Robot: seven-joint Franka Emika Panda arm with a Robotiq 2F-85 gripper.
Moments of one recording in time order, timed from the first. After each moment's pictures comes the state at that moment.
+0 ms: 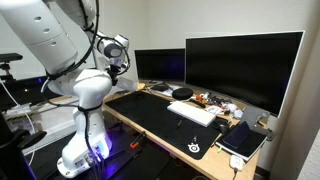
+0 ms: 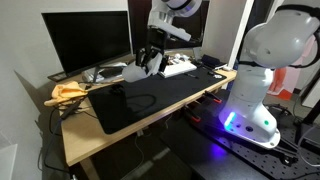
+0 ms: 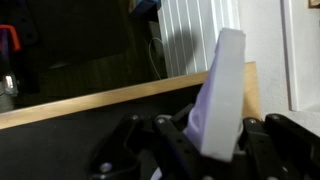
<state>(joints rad) 0.43 -0.47 0.07 -2.77 0.69 2.28 0.25</state>
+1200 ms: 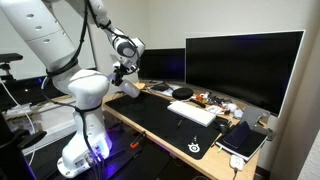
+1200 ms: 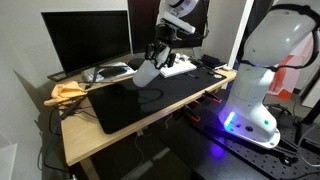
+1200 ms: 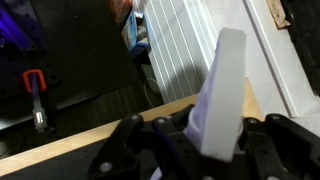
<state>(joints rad) 0.18 -0.40 0.04 -2.69 0.73 1.94 0.14</state>
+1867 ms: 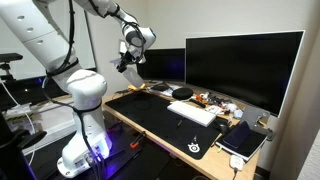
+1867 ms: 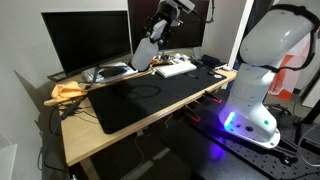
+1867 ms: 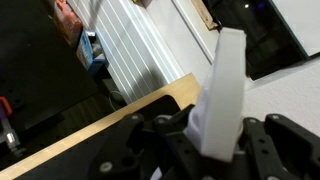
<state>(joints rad) 0.04 -0.42 -0.01 -2.54 0.85 1.72 0.23</state>
